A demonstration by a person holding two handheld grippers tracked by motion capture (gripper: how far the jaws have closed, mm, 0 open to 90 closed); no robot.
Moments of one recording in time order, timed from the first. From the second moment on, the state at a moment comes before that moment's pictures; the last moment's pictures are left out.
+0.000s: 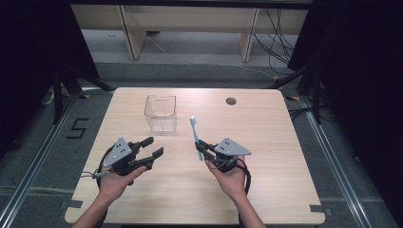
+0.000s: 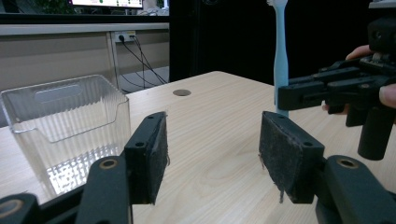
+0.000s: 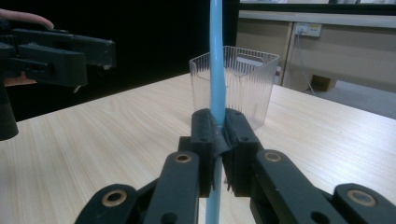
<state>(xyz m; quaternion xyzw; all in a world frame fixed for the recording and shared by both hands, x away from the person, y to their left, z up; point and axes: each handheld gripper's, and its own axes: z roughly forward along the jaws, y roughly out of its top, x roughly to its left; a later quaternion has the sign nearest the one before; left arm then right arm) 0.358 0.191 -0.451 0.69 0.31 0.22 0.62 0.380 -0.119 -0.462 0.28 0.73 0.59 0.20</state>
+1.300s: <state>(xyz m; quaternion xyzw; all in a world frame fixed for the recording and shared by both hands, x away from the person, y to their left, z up) 0.387 0.136 -0.426 0.70 0.31 0.16 0.63 0.383 -0.078 -0.460 0.27 0.73 0.59 0.21</state>
